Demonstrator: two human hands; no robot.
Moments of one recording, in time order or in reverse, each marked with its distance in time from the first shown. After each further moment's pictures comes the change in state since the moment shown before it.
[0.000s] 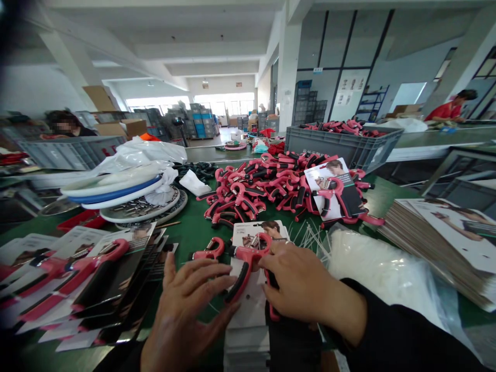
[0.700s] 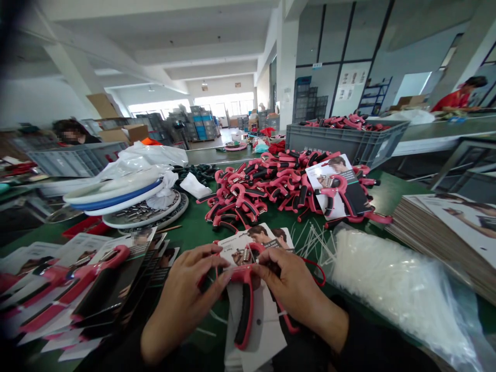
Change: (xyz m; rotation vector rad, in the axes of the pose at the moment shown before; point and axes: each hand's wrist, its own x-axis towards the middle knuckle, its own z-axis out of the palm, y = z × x) left_hand 0.029 -0.016 0.006 -0.107 -0.120 -0.250; right_hand 0.006 0.008 0.046 0.693 0.318 0.145
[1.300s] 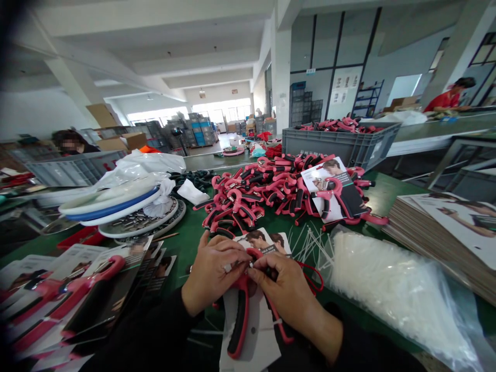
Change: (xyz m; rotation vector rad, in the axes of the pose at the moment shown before) left_hand 0.050 0.010 0.020 -0.013 -0.116 0.253; right_hand 0.001 0.007 0.007 0.161 0.076 0.115
